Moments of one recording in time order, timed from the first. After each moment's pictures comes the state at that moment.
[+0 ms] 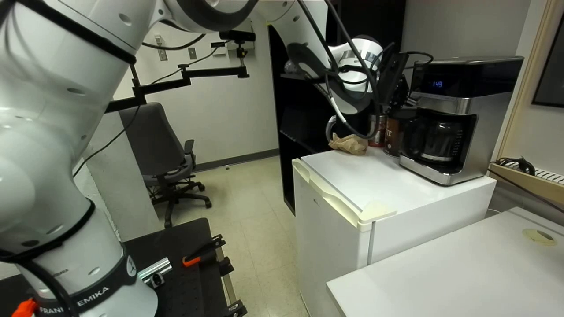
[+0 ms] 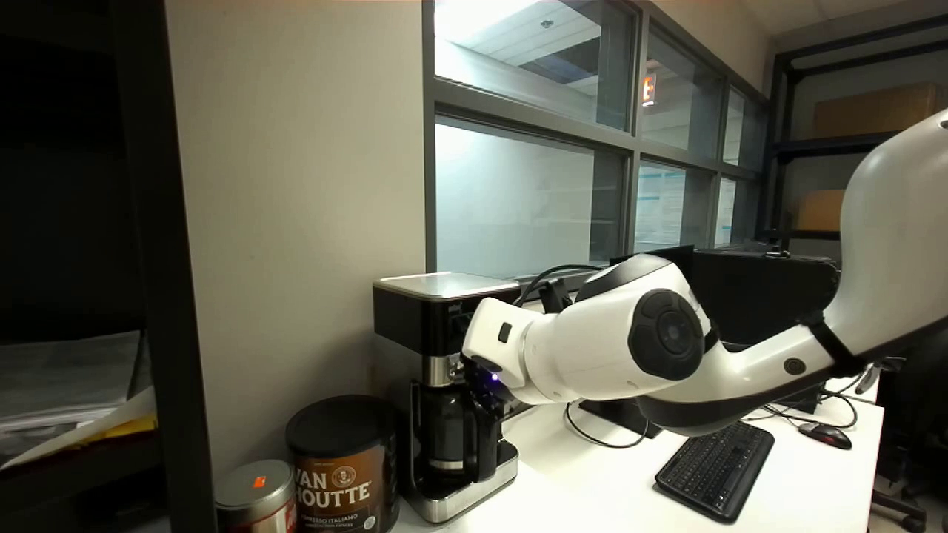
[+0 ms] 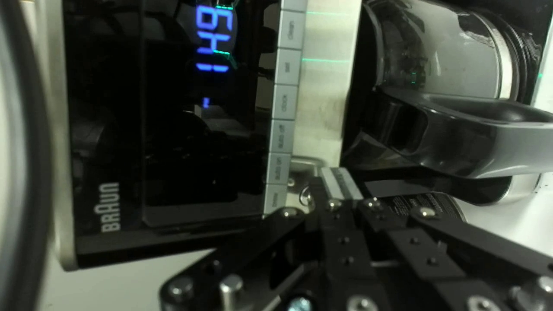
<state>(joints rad) 0.09 0.71 0.14 -1.38 -1.78 2.74 0.16</state>
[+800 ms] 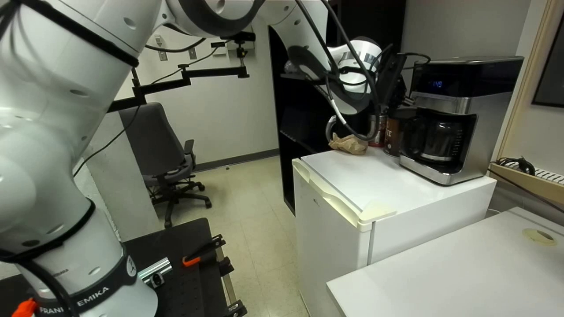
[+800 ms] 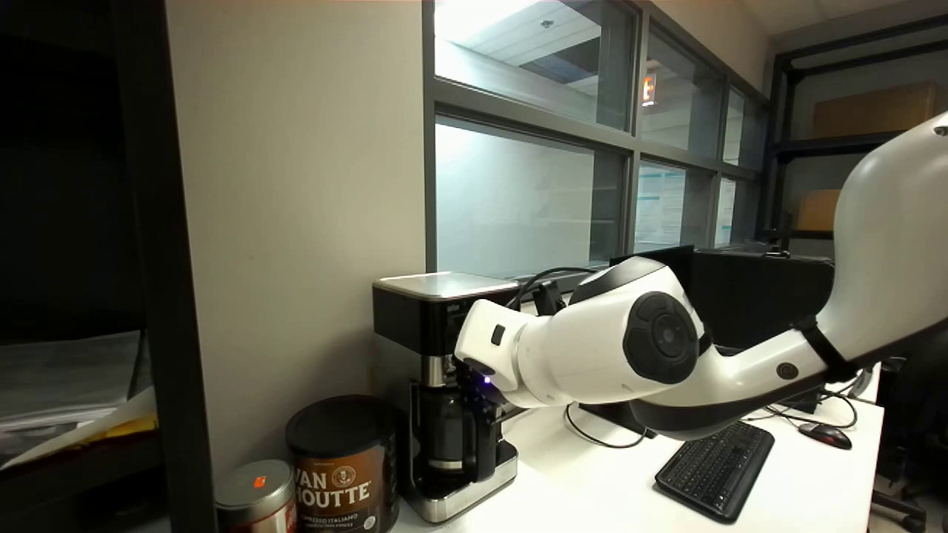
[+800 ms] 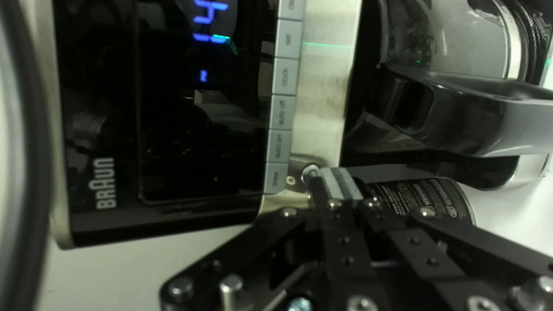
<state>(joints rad) 0.09 0.73 0.14 -1.36 -1.78 2.75 0.16</state>
